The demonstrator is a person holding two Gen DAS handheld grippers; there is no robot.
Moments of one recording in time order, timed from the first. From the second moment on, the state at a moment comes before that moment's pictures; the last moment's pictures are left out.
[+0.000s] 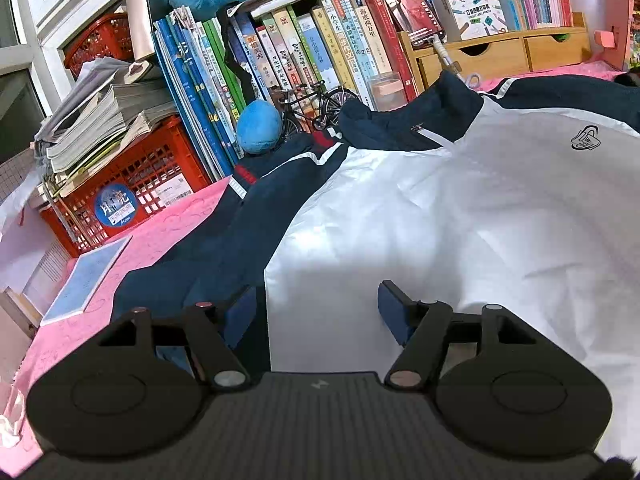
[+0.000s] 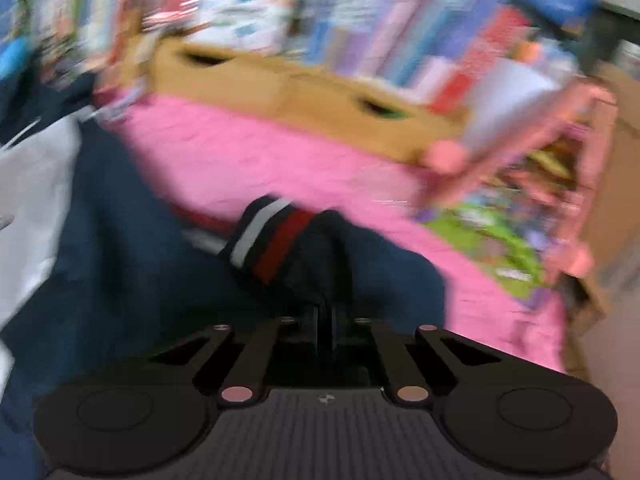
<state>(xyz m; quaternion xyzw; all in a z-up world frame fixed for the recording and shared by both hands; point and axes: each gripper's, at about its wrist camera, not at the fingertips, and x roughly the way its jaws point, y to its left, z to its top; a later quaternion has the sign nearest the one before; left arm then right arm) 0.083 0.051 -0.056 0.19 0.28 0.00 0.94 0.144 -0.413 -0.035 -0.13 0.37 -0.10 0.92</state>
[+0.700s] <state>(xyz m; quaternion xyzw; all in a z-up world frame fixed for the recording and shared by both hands) 0.085 0.059 -0.055 0.17 0.29 -0.01 0.94 0.088 -0.427 0.002 -0.08 0.41 -0.10 0.90</state>
